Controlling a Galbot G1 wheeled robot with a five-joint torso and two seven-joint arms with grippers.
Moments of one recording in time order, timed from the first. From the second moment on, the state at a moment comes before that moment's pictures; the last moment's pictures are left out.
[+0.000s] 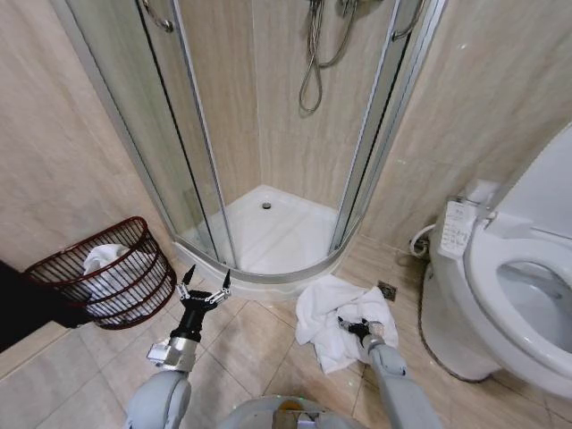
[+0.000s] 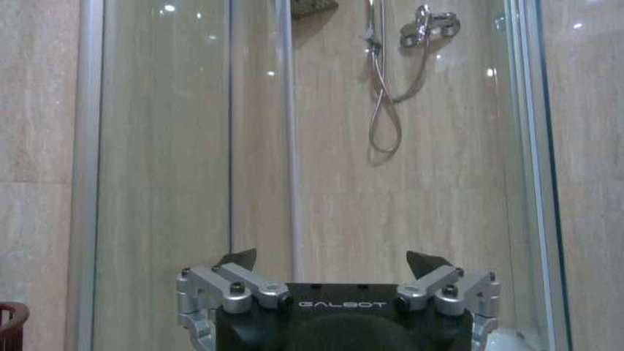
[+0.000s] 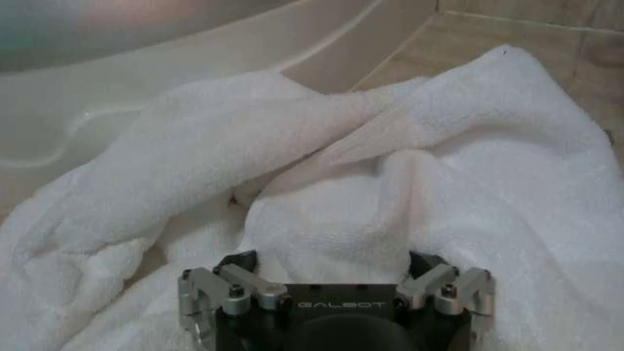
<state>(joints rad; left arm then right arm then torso) 1.73 -1.45 -0.66 -2.20 -0.15 -0.22 0.14 -1.16 1.37 0.57 1.19 0.17 -0.22 -0.18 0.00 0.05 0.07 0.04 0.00</state>
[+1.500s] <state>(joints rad) 1.72 -1.45 -0.66 -2.22 -0.15 -0.22 0.15 -1.23 1.35 0.52 1.32 0.25 -0.11 -0.09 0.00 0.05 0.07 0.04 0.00</state>
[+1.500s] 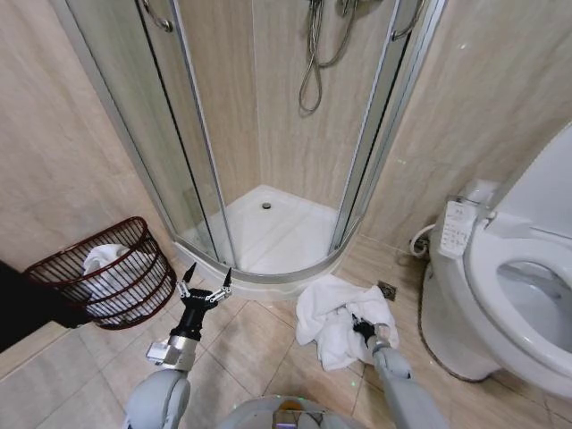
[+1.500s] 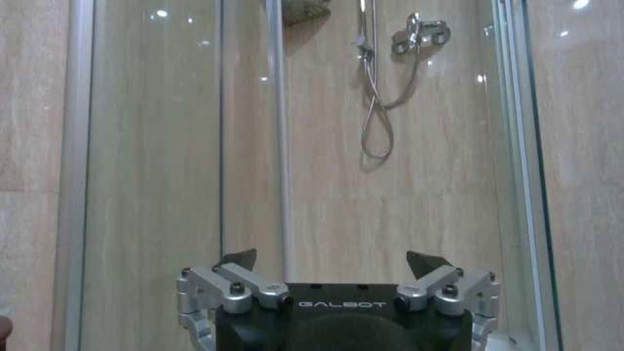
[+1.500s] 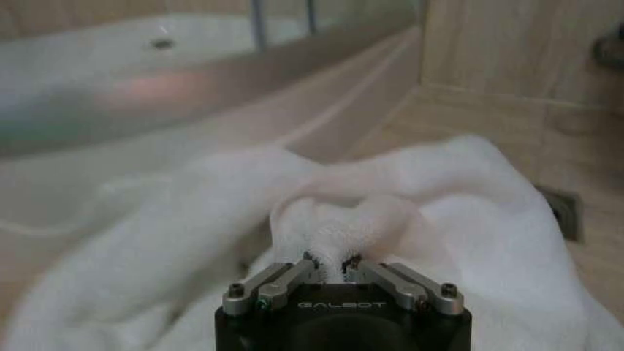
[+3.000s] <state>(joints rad) 1.73 -1.47 -0.65 -2.23 -0.19 -0.22 0.16 -1.56 1.38 0.55 2.48 0.16 -0.17 -0.05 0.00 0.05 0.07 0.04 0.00</state>
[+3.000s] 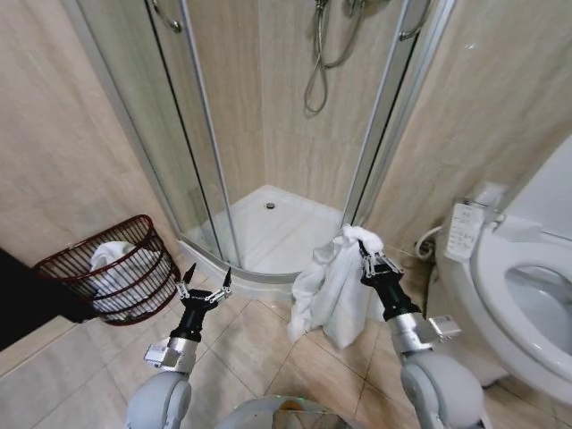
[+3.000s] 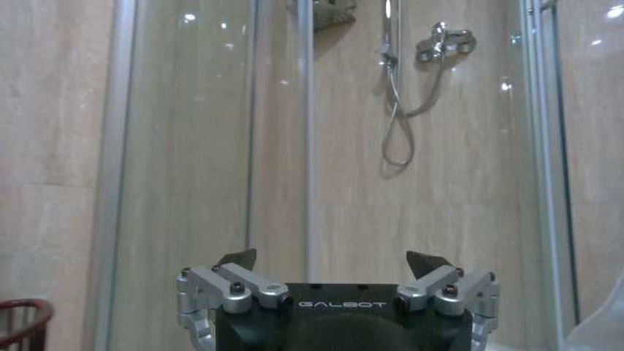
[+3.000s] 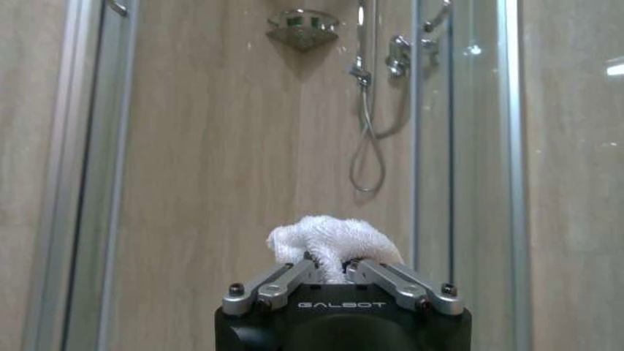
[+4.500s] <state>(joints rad) 1.73 -1.46 -0.66 -2.21 -0.18 -0.23 0.20 -1.57 1.40 0.50 2.49 0.09 -0.16 -0.04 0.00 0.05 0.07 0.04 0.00</state>
